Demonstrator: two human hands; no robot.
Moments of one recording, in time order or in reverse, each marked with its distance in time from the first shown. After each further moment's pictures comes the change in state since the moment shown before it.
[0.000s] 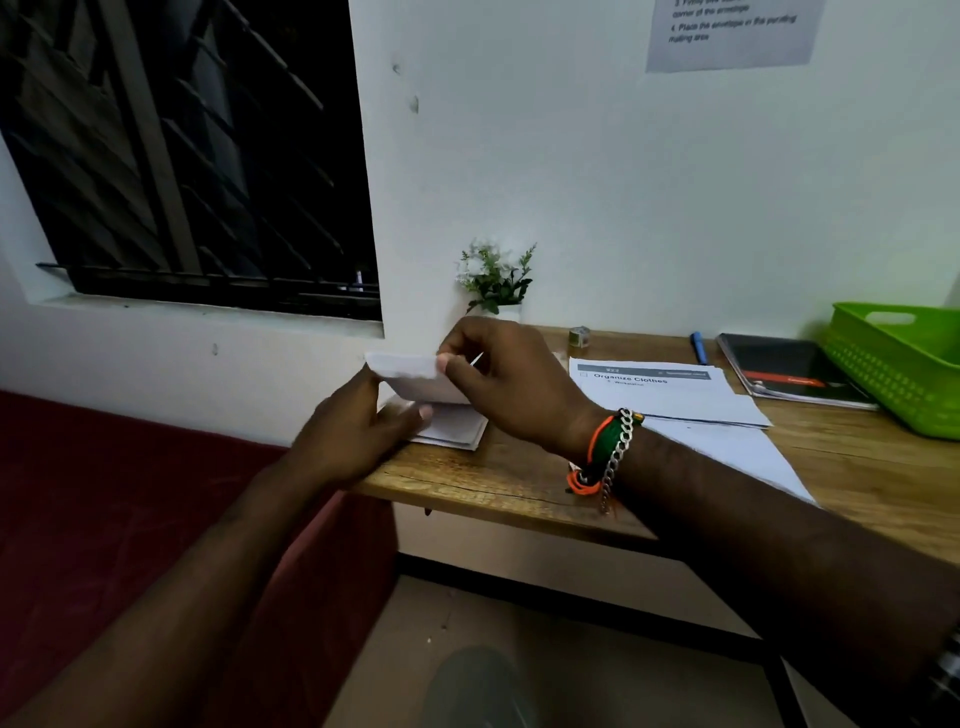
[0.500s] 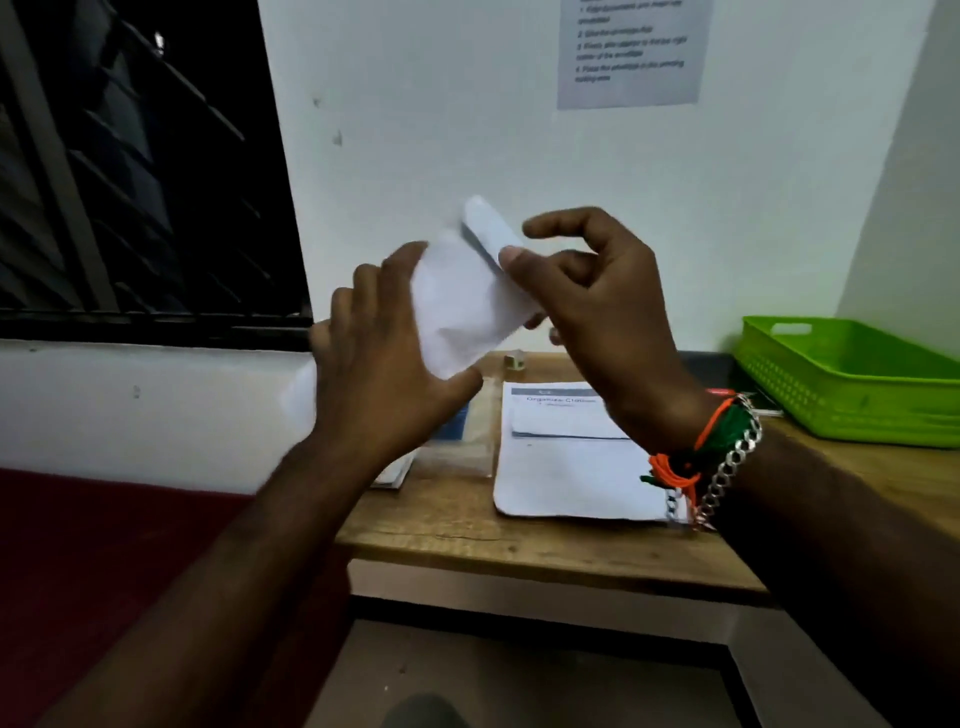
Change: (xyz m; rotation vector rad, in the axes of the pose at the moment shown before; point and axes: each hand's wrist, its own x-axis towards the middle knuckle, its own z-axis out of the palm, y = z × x) left_hand 0.024 0.173 0.023 0.322 0.426 0.224; right_hand -0.026 -0.026 -0.131 0.399 0.466 0.152
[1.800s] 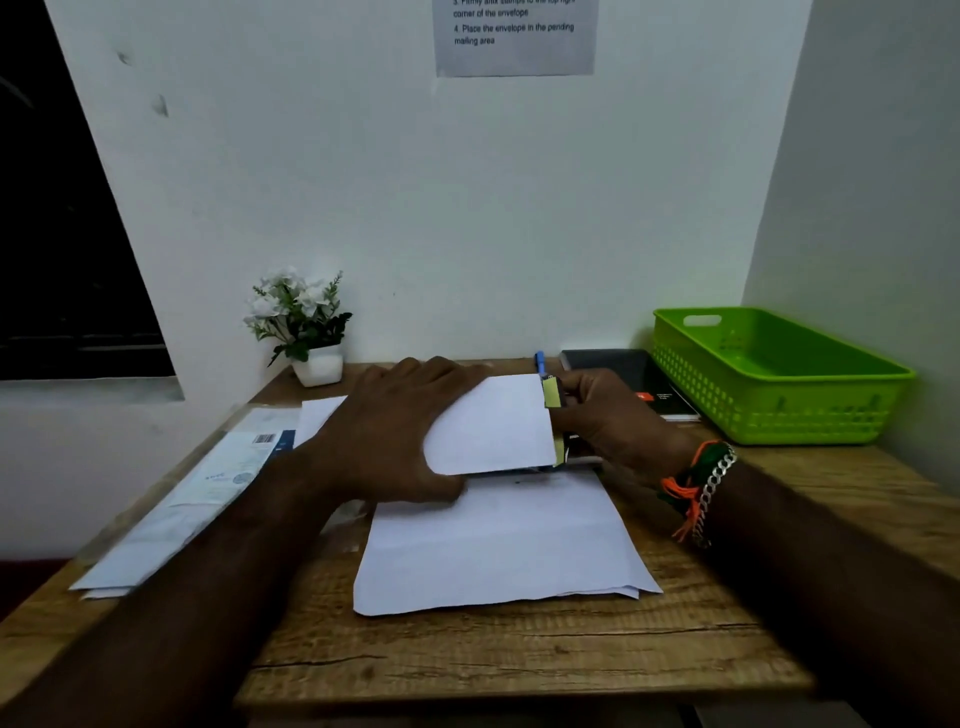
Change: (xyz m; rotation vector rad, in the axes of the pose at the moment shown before) left_hand 0.042 0.005 0.166 -0.006 -0.600 0.557; right_hand 0.018 0.182 -0.134 -0.036 -0.202 0.559
